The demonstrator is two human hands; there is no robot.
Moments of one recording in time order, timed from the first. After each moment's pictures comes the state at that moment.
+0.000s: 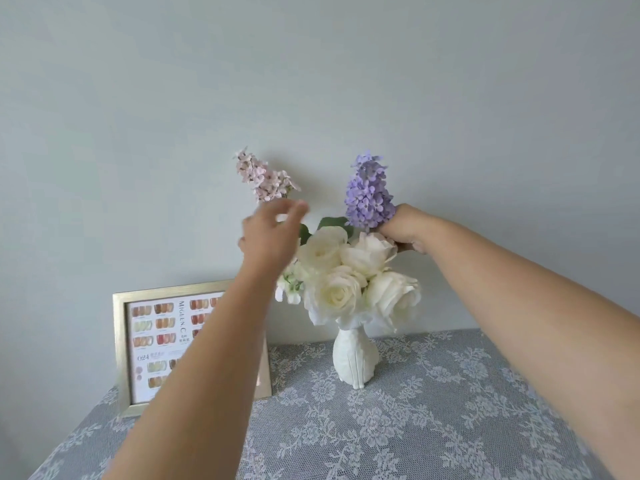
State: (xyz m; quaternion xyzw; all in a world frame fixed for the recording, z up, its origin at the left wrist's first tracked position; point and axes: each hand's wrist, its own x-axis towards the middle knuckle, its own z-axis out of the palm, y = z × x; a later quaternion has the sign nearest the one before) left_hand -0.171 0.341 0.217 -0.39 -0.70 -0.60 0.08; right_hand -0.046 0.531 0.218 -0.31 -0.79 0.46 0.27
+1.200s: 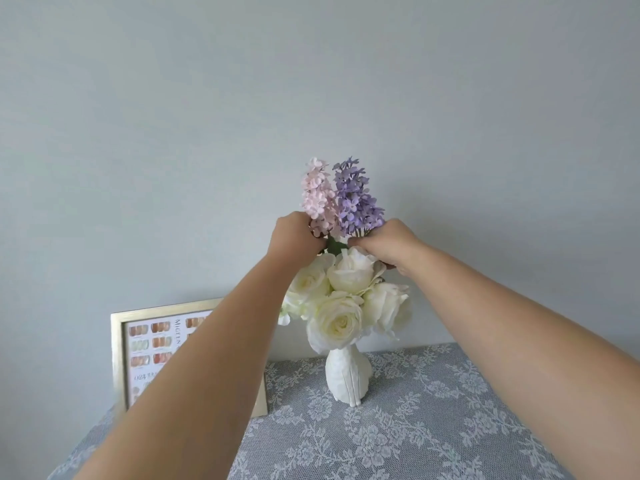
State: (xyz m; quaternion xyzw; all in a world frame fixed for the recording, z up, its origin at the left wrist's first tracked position) left_hand -0.172 0.402 0.239 -0.46 -0.81 -0.34 0.14; right_hand -0.047 0.519 0.213 -0.32 -0.79 0.38 0.36
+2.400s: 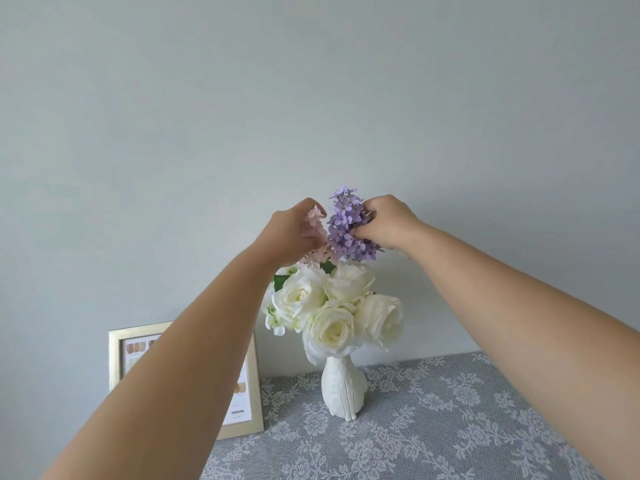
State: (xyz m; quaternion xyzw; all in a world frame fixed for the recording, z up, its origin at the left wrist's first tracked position) left_hand -0.164 0.379 0.276 -0.59 -0.71 -0.35 0.12; right_hand -0.009 0.502 0.272 -0.27 -0.84 0.27 0.38
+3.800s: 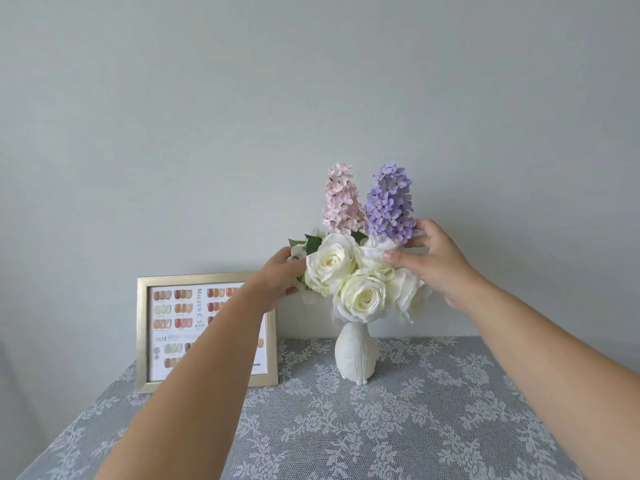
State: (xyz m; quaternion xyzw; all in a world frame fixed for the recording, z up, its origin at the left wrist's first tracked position) left_hand -0.217 0.333 0.155 -0.36 -0.64 -0.62 -0.28; right_hand 0.012 0.485 0.174 -0.20 -0.76 0.45 0.42
